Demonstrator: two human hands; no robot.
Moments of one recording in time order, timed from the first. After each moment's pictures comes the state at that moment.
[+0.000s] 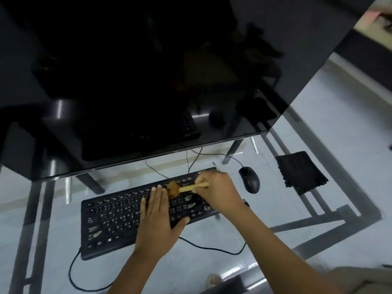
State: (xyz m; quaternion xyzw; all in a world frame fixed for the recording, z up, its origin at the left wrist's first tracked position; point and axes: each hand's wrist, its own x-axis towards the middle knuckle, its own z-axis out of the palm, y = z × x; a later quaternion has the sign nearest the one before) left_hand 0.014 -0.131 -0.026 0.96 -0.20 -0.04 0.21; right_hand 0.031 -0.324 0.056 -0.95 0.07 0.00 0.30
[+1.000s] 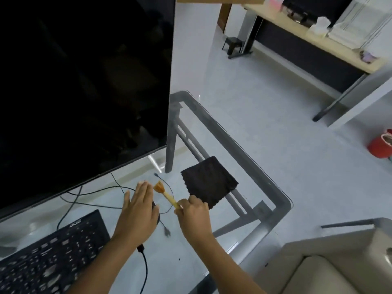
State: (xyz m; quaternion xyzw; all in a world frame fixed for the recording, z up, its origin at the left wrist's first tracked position) left_hand 0.058 -0.415 -0.011 0.92 -0.35 -0.06 0.13; right_hand -0.038 -0.552 -0.020 -0.96 0.25 -0.06 0.12
